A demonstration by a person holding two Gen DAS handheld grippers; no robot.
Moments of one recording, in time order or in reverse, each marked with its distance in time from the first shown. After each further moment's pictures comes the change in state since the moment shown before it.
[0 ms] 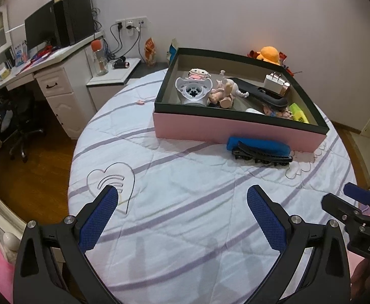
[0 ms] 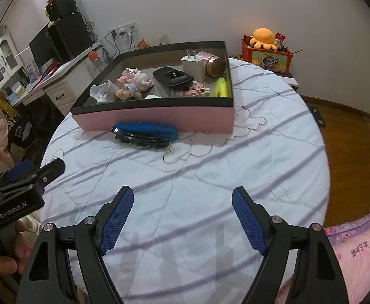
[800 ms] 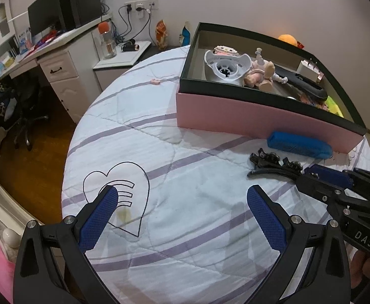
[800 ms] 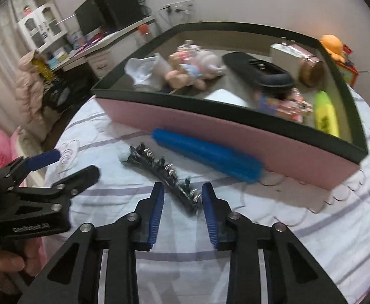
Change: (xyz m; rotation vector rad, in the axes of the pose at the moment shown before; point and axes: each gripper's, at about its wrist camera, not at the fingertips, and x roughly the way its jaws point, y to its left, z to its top) left arm 0.056 0.023 0.004 -0.031 0.086 0.052; right arm 0.082 0.049 0.032 -0.227 0.074 0.232
